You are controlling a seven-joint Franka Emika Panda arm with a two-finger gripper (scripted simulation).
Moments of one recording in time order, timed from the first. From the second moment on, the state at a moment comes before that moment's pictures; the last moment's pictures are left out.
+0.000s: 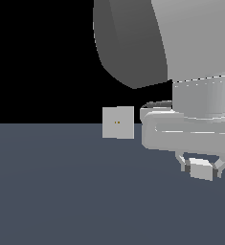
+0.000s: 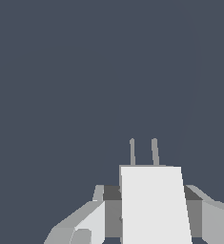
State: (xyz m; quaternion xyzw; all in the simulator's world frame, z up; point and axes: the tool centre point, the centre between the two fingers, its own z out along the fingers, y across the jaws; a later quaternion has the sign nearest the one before) arm -0.073 -0.162 0.015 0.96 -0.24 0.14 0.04
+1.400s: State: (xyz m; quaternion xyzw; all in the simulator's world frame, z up) arm 0.018 0.004 0.097 0.97 -0.19 0.14 0.03
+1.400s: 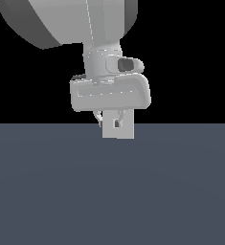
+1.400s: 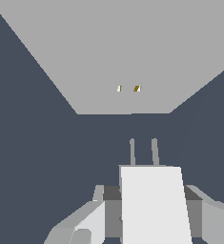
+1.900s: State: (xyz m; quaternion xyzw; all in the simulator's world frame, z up) arm 0.022 0.010 0.100 0.97 -0.18 0.14 0.03
